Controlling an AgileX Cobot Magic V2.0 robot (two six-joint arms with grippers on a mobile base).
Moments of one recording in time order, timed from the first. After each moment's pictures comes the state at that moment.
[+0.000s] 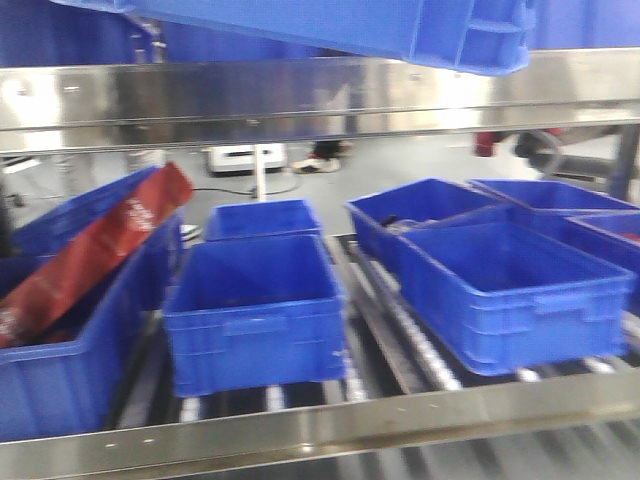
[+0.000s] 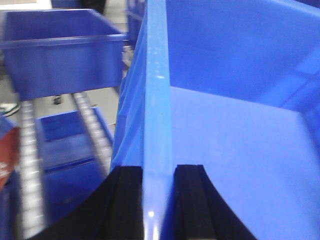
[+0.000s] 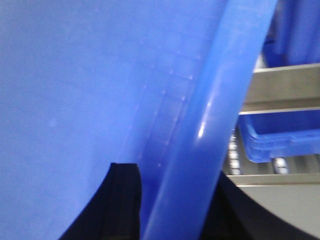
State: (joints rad) left arm -0.33 1.85 -2.29 0.05 0.79 -0.15; right arm 0.11 1.65 -1.94 0.19 1.00 0.08
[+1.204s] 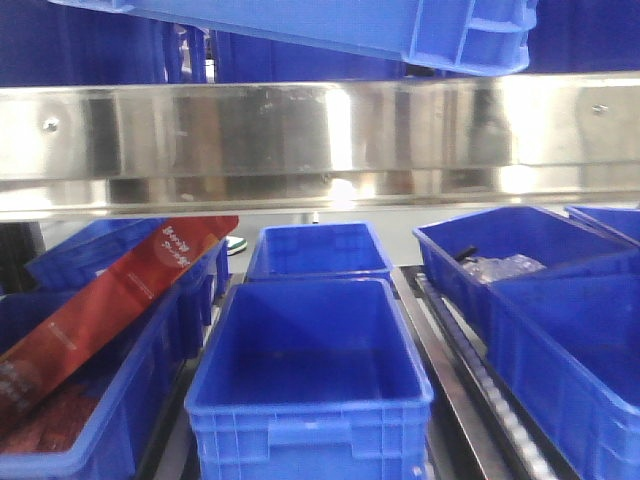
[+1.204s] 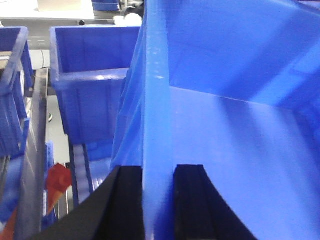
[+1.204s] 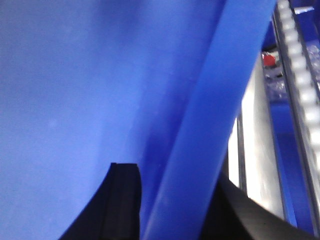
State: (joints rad) left arm -0.33 1.85 -2.29 0.05 0.79 -0.15; right arm 0.11 1.65 -1.94 0.20 1.00 0.08
